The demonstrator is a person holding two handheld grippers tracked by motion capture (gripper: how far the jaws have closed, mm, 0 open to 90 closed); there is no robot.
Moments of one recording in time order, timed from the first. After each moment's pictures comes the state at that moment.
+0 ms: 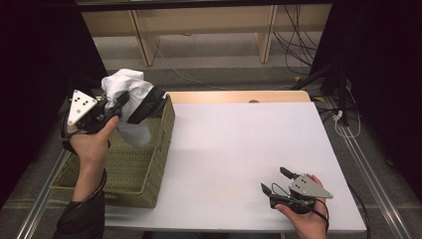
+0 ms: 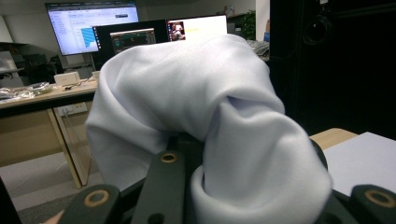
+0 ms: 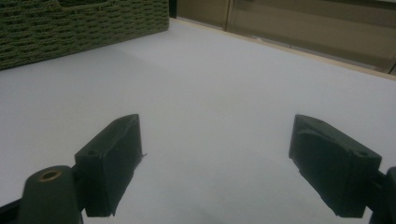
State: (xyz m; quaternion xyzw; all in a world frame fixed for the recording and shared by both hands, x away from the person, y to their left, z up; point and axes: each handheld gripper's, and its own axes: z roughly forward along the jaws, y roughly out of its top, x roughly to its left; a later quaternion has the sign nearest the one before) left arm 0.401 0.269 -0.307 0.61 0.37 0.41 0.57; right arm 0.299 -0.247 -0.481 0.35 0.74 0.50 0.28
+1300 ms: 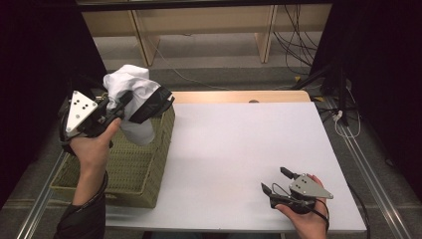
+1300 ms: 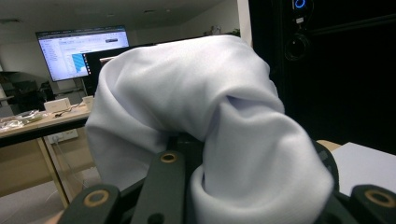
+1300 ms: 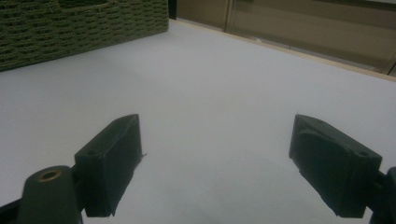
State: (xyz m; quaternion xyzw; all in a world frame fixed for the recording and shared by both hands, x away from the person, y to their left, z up) left arm 0.384 0.255 -0.294 0.61 0.32 0.42 0.59; right arm 0.299 -0.247 -0.481 0.35 0.74 0.50 0.29
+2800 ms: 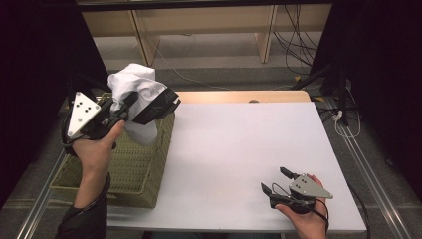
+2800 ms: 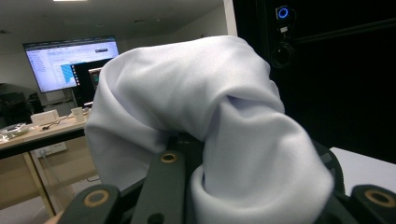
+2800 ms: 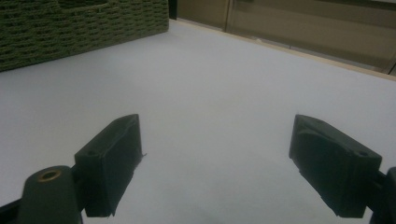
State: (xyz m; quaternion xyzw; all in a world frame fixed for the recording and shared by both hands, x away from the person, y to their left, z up) left arm 0.374 0.242 -0.288 0.61 0.30 0.42 0.60; right arm 0.300 -0.247 -0.482 0.35 0.74 0.50 0.28
